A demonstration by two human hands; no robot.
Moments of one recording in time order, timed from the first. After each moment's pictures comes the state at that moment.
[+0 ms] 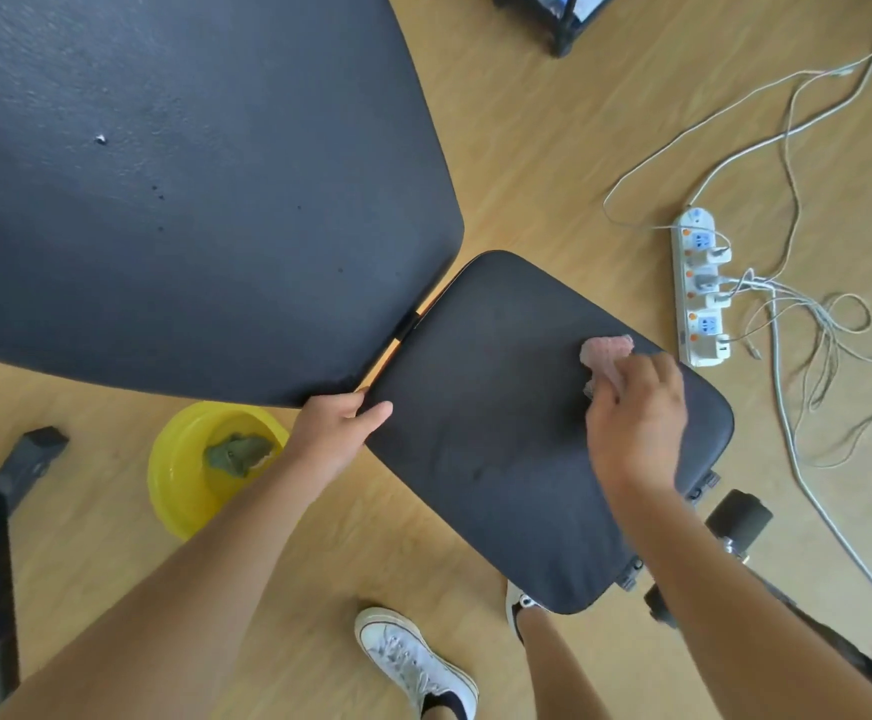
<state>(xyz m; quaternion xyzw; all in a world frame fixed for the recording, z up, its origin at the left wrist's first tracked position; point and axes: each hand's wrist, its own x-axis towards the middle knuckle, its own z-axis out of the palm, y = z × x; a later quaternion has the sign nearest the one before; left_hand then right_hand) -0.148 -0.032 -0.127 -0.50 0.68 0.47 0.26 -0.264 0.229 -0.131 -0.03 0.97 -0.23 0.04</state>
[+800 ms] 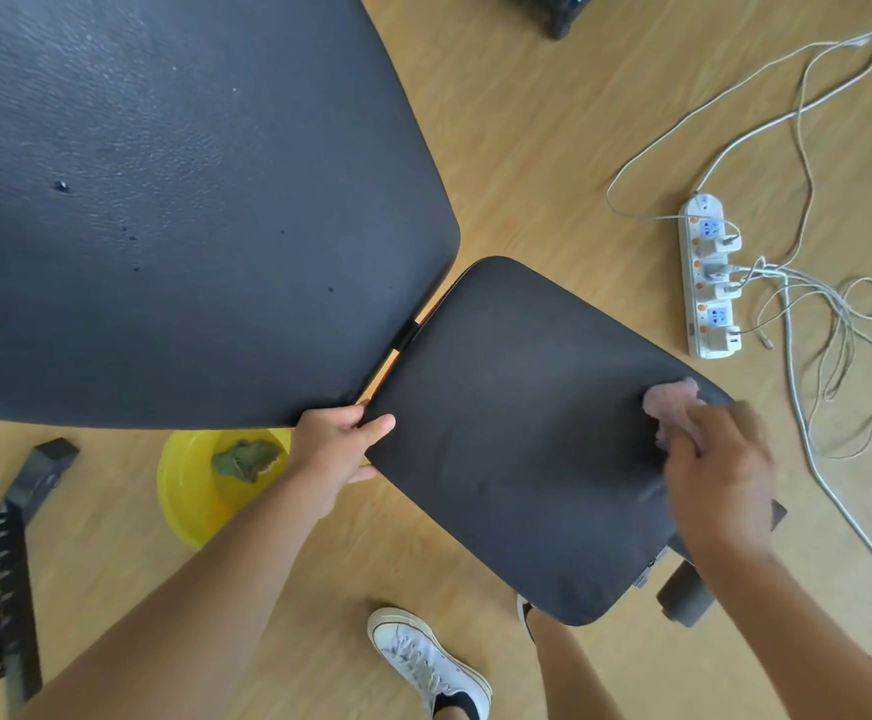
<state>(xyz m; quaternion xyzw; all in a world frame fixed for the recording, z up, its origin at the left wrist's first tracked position) -0.152 -0.032 -0.141 -0.58 0.59 0.52 0.21 -0.257 0.296 -0.117 -0.02 0.98 -0.18 0.07</state>
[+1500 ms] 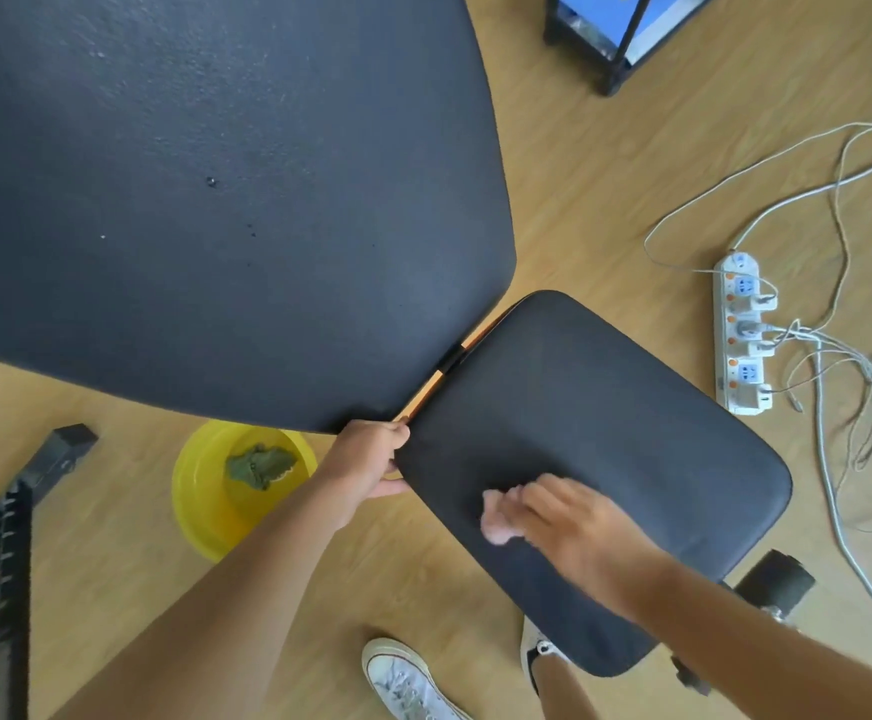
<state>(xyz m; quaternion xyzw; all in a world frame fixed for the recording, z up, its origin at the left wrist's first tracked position) -0.157 -0.045 -0.133 -0.61 0.48 0.58 0.24 -0.213 0.206 -0.126 -0.49 0.83 -0.20 0.17</state>
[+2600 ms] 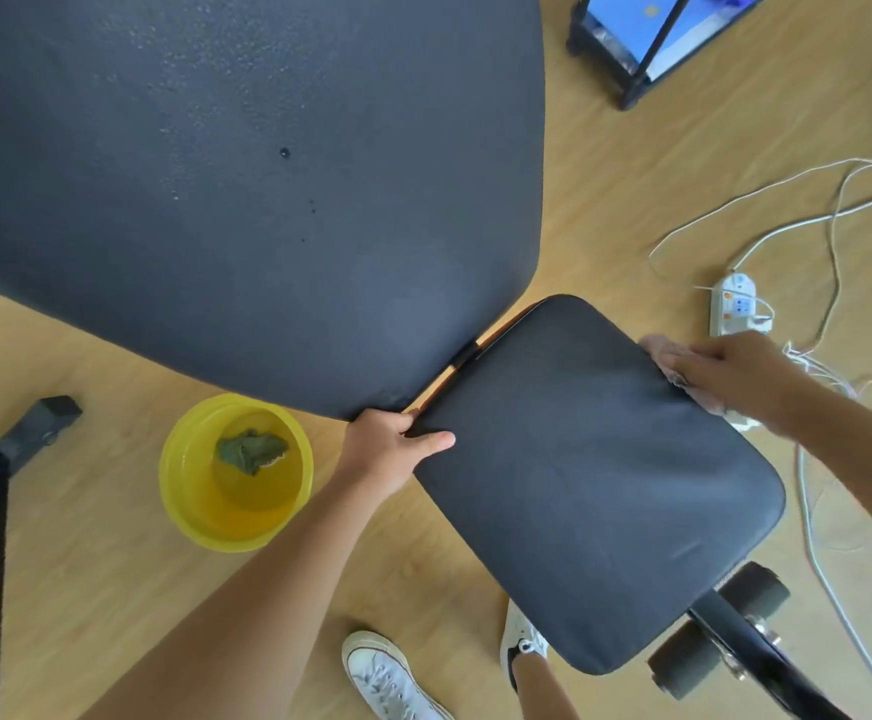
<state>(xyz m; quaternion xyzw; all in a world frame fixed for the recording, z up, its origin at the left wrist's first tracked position) -0.146 -0.036 -0.136 -0.47 0.71 0.48 0.23 -0.403 0.224 -0.106 -0.02 0.90 -0.18 0.40</state>
